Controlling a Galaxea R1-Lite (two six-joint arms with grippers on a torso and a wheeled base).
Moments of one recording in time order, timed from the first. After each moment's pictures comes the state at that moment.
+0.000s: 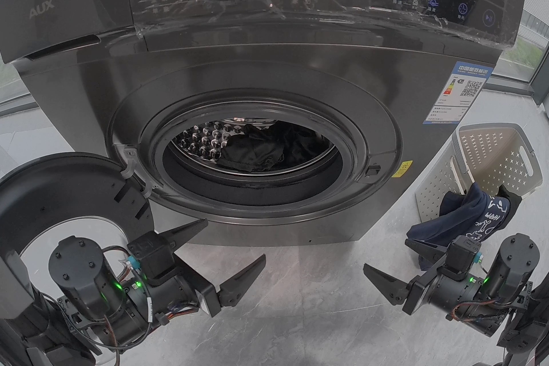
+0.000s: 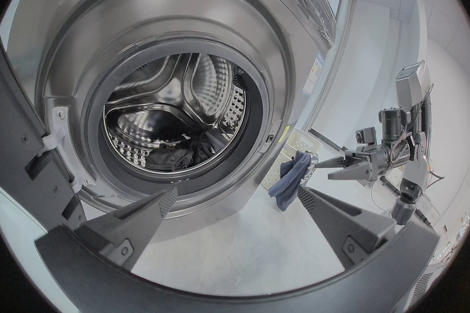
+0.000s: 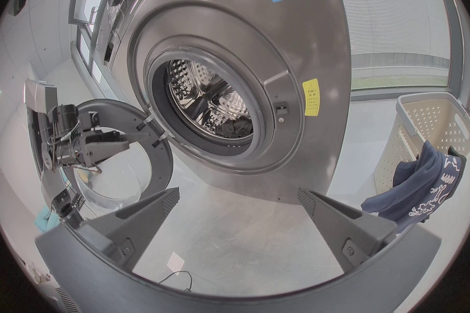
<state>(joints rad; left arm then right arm) -0.76 1.73 -0.14 -1.55 0.09 -0.05 0.75 1.71 -0.02 -1.53 -0.18 0.21</state>
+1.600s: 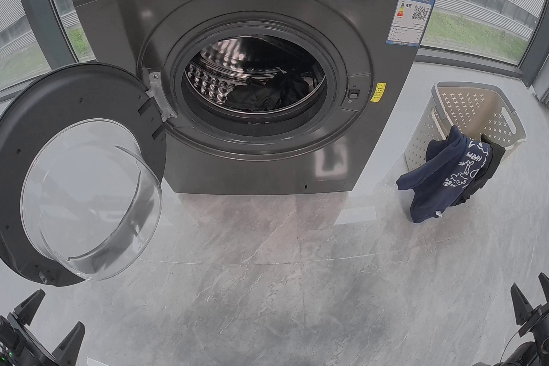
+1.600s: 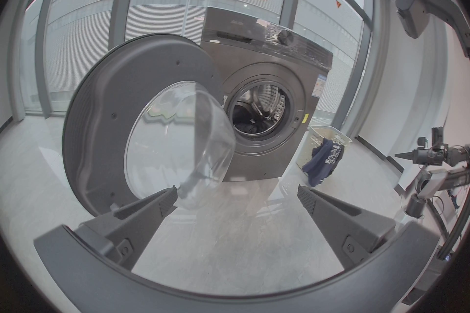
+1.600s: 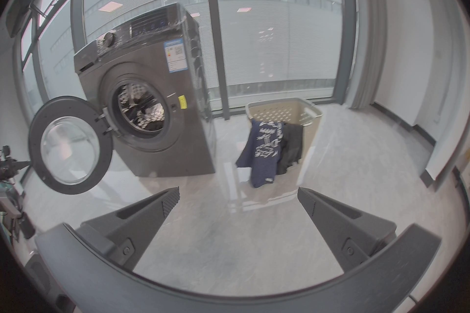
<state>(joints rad) -0.32 0.17 -0.02 -0.12 0.06 -0.09 0.21 0.21 -0.02 -0.09 -0.27 0.14</state>
